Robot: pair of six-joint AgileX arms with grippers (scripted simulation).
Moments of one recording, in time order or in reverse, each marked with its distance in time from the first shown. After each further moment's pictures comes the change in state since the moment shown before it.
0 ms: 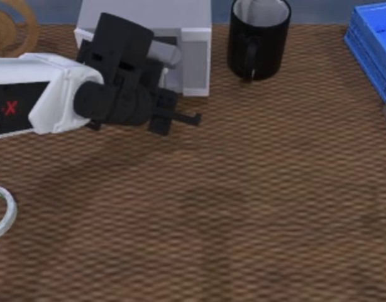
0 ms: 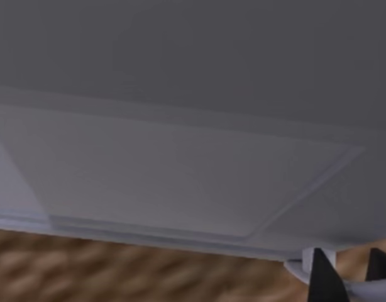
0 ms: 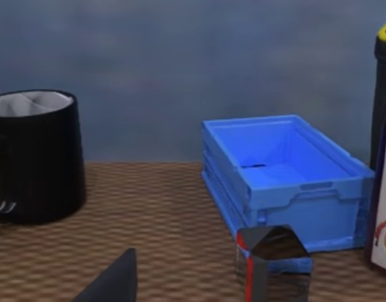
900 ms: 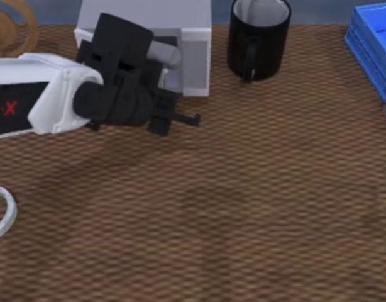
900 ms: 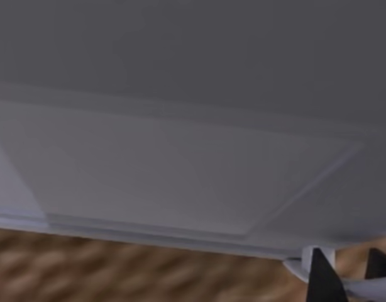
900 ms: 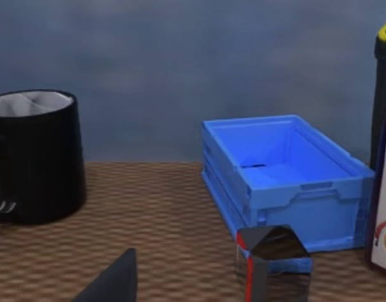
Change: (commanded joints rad) left arm -0.006 0.001 0.000 -0.001 0.010 -0.002; right arm 0.000 0.000 0.000 0.000 0.000 0.000
